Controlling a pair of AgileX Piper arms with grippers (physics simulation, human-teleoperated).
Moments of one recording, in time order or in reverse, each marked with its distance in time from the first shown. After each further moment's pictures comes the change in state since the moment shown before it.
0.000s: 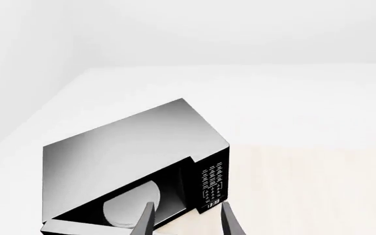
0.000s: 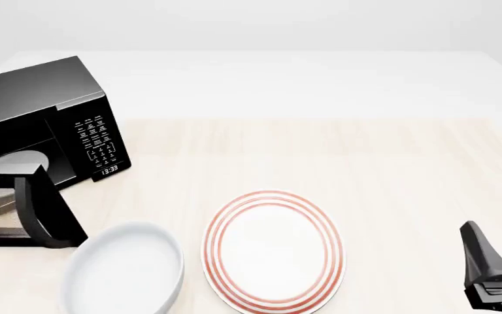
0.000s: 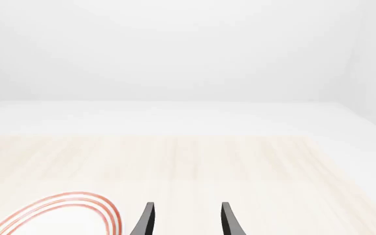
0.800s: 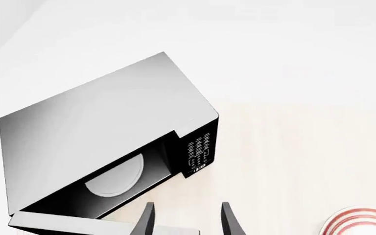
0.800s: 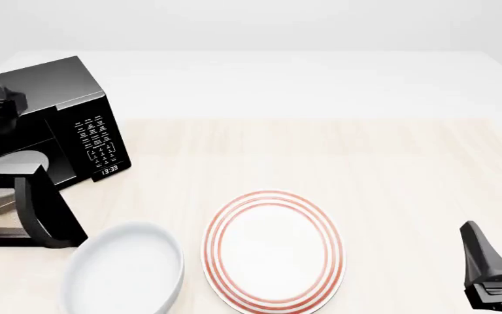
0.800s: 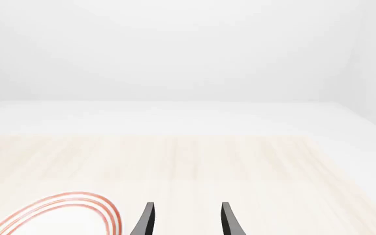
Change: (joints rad) left arm -0.046 0.223 -0.214 0.285 -0.035; right arm 0.000 0.000 0.000 0.000 0.000
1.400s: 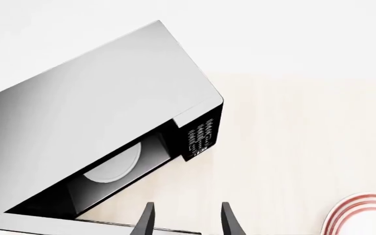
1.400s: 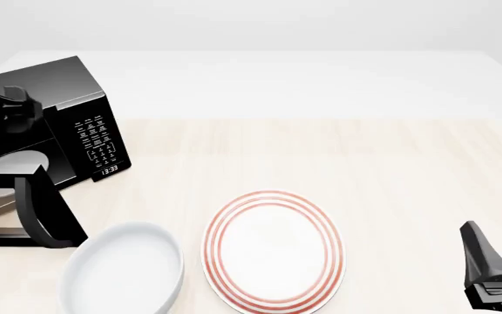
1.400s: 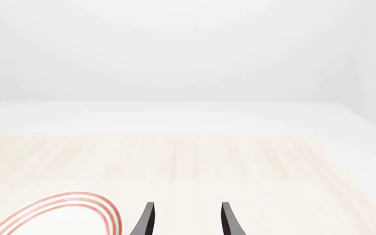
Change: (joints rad) left arm 0.006 0.153 -0.095 0.108 0.007; right arm 0.000 0.000 0.000 0.000 0.000
